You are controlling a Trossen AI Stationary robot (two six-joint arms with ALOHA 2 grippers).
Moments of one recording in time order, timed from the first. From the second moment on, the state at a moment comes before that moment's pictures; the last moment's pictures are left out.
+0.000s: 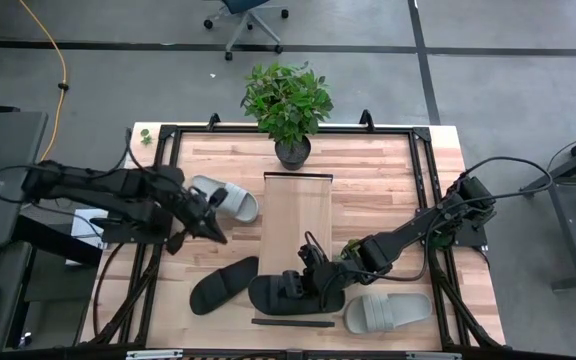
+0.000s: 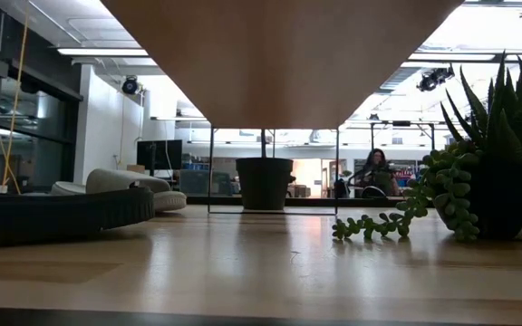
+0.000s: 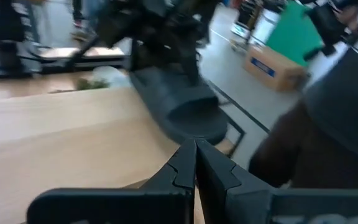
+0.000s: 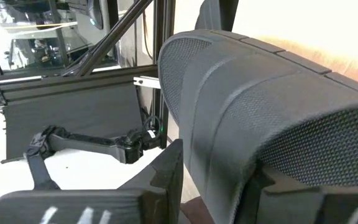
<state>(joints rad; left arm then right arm) -0.01 0.83 0.73 -0.22 0.49 -0.06 0.51 1.79 1.50 -0.25 0.18 1.75</state>
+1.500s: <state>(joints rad) -0.31 1.23 0.92 -0.16 0.25 0.15 0.50 1.79 1.50 -0.26 0.18 1.75</state>
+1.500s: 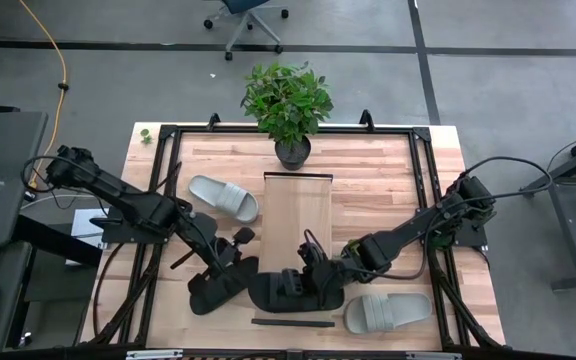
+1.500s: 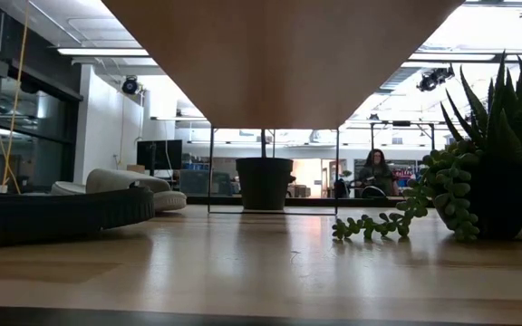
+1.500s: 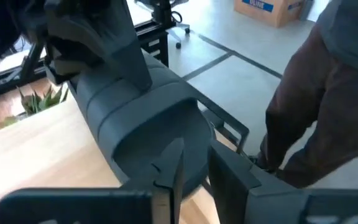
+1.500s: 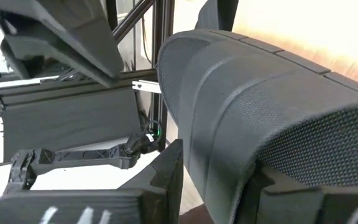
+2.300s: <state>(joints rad) -0.31 1.29 0.92 -0.11 0.37 0.13 0.48 1.79 1.50 -0.25 0.18 1.77</state>
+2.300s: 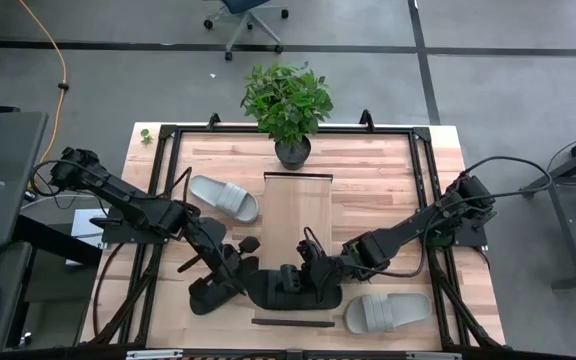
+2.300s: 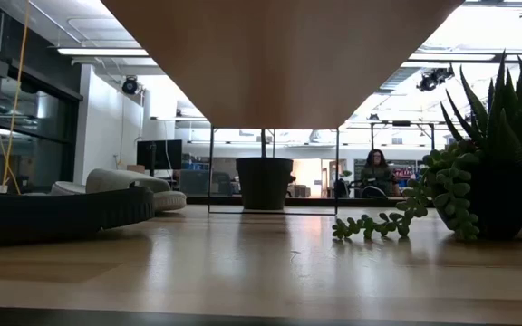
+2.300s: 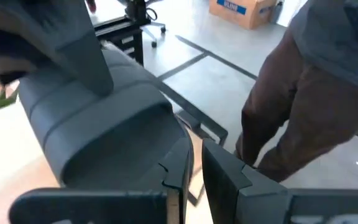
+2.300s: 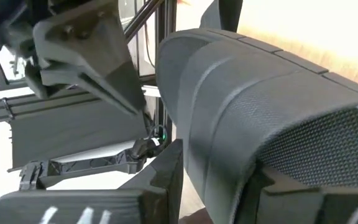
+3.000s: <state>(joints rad) -0.31 1.29 0.92 -0.11 0.37 0.10 0.49 1.79 1.50 -0.26 0.18 1.78</state>
